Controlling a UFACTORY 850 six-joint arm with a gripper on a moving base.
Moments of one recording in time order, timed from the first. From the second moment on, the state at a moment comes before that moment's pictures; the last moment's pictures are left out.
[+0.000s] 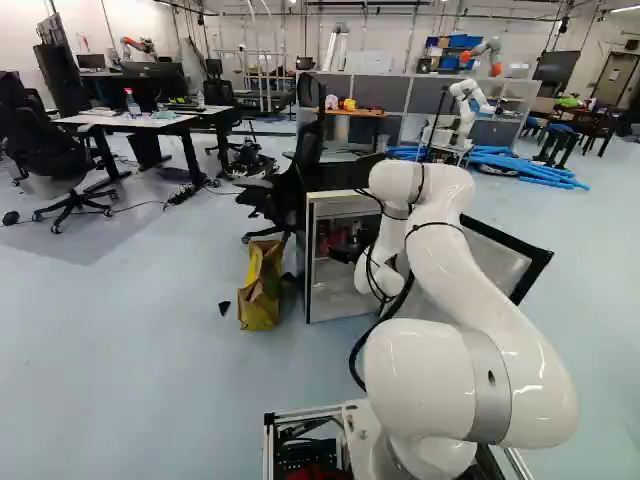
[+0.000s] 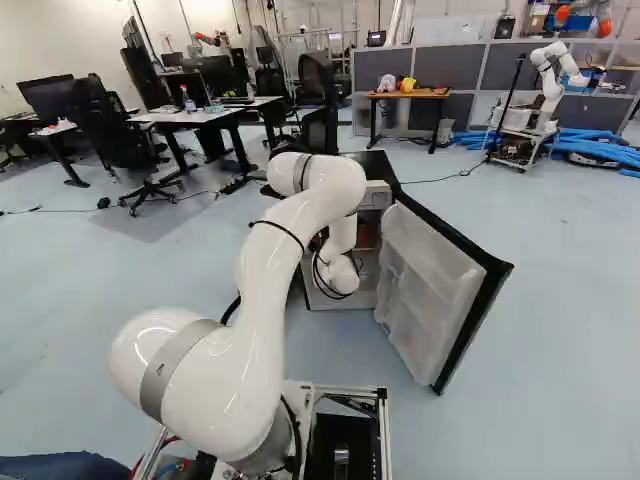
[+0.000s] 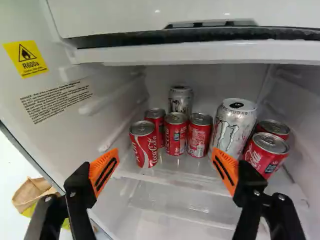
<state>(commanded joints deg) -16.7 -76.1 -73.3 -34.1 80.2 0.0</state>
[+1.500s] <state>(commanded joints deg) -15.5 -78.0 -77.1 -40.7 74.4 0.0</state>
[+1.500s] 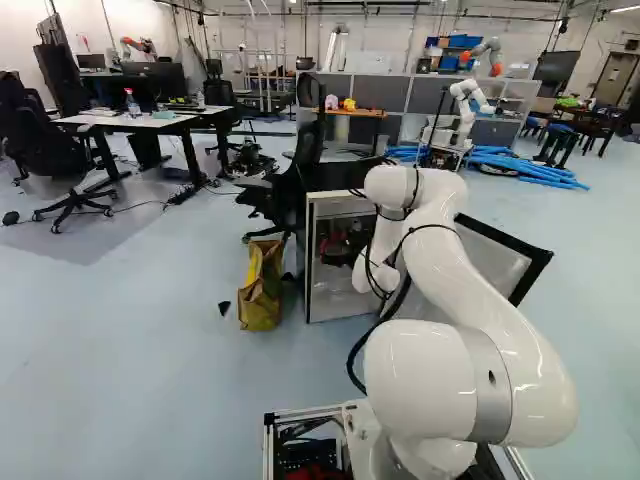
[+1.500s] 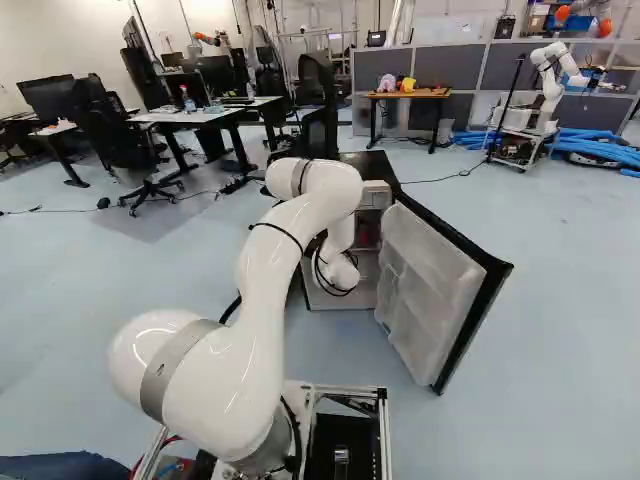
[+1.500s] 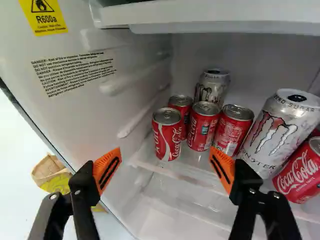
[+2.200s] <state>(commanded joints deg) -15.5 -78.0 -77.1 -40.7 74.4 0.0</state>
